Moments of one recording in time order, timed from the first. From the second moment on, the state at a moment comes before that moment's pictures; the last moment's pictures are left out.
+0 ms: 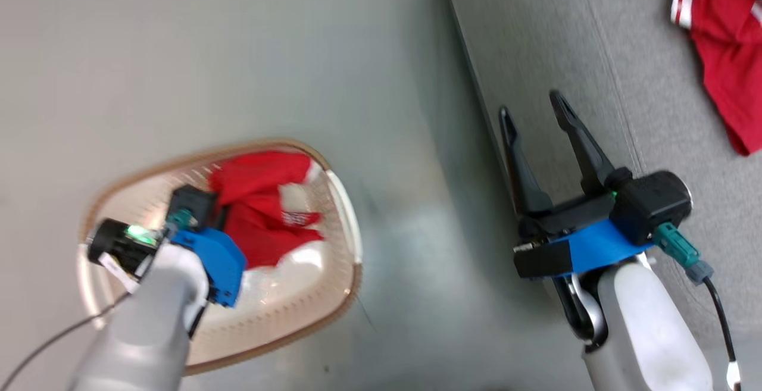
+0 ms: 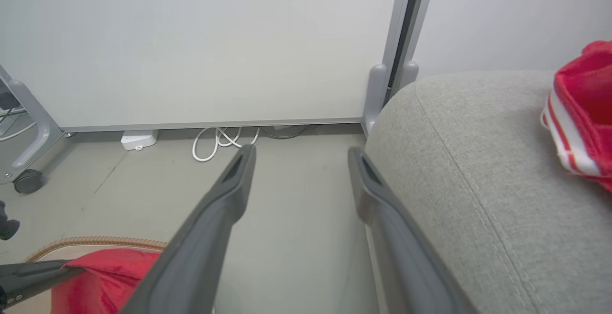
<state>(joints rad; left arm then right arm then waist) -0.79 0.19 -0.51 1.12 -0.21 -0.07 -0.22 -0.40 -0.05 0.17 0.12 0.08 0.13 -0.19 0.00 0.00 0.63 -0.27</state>
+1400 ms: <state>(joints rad) -0.87 0.05 -0.86 0.67 -0.64 -0.13 -0.14 -0.12 -0.05 0.22 0.03 0.08 0.13 0.01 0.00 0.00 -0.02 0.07</state>
